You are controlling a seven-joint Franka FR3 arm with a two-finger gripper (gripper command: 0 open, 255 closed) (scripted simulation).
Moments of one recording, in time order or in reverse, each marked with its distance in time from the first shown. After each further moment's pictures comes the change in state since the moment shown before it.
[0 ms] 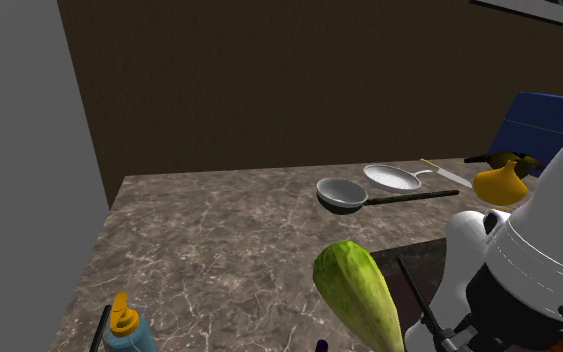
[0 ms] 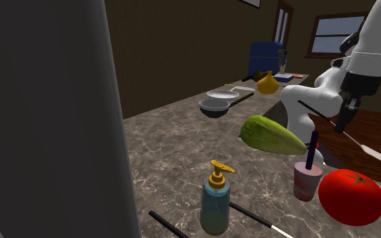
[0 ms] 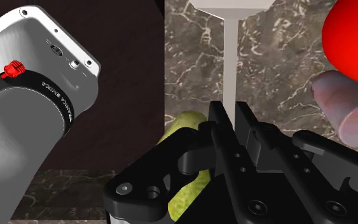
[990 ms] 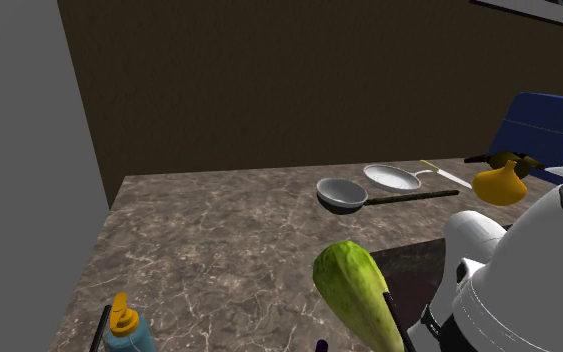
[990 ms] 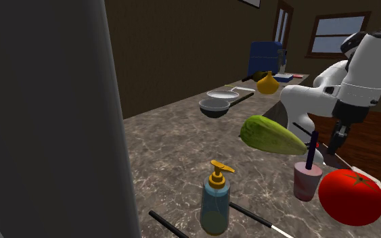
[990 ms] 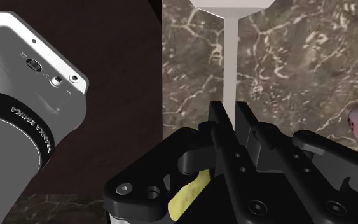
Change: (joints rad) arm 0.043 0.004 0.131 -0.174 0.122 0.178 -0.005
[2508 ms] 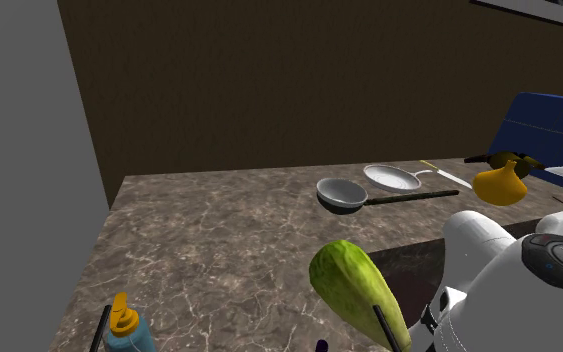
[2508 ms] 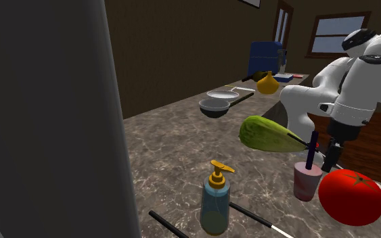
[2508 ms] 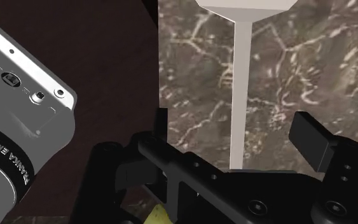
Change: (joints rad) arm 0.019 0.061 0.124 -0.097 0.111 0.157 -0.007
